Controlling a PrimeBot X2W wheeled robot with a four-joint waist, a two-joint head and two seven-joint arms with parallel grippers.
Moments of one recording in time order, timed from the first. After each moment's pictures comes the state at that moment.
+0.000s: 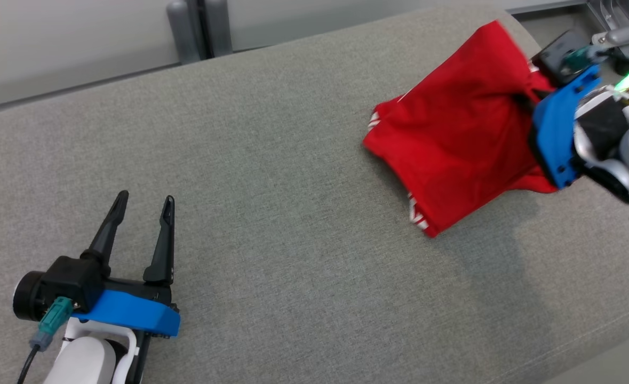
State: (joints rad) left arm -0.19 0.32 -0.26 0.16 -0.37 -0.03 -0.22; right arm -0.99 -0.60 0.76 0.50 0.49 0.13 0.48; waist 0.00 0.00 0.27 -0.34
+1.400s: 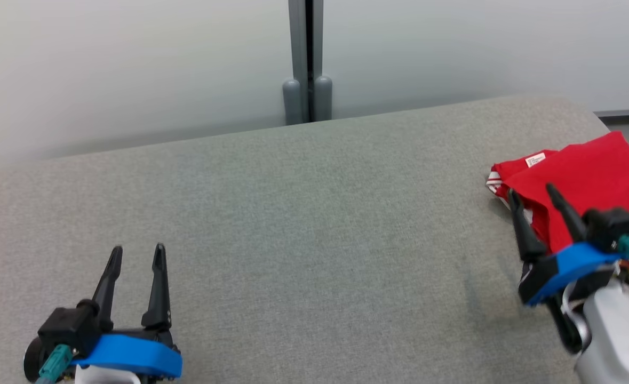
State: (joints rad) left arm -0.06 0.28 -0.23 0.16 -0.45 0.02 -0.24; right arm -0.48 -0.29 0.17 0.68 0.32 0.13 -0.24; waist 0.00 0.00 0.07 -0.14
